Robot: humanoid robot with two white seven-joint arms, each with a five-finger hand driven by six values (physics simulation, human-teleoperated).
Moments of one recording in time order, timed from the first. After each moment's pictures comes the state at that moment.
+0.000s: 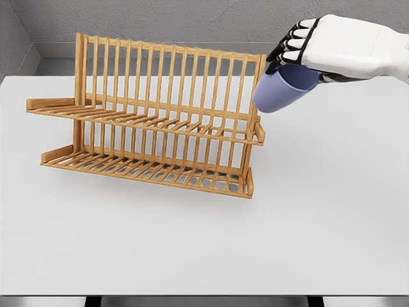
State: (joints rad) left arm 0.01 0.00 -0.27 -0.07 0.17 0.06 -0.02; right arm -0.80 -0.86 0.42 -1.75 0.29 -0.61 0.61
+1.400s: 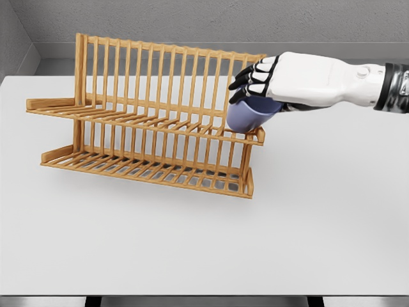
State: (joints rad) left arm 0.01 0.00 -0.27 -0.07 0.17 0.06 -0.02; right arm -0.80 -0.81 0.55 -1.75 0.26 -0.61 0.60
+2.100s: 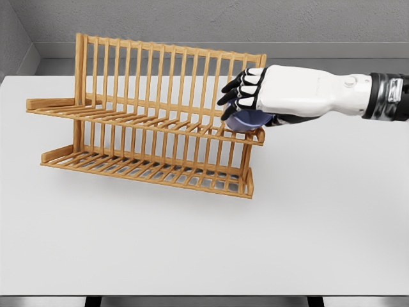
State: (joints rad) left arm 0.01 0.00 -0.27 -0.07 0.17 0.06 -0.02; right arm -0.80 -0.79 0.61 -1.75 0.18 -0.61 0.61
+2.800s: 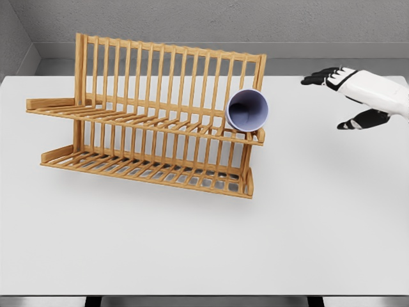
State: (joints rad) left arm 0.01 0.00 -0.27 -0.07 0.17 0.06 -0.02; right arm -0.46 -0.76 0.19 -1.45 0.20 -0.61 0.61
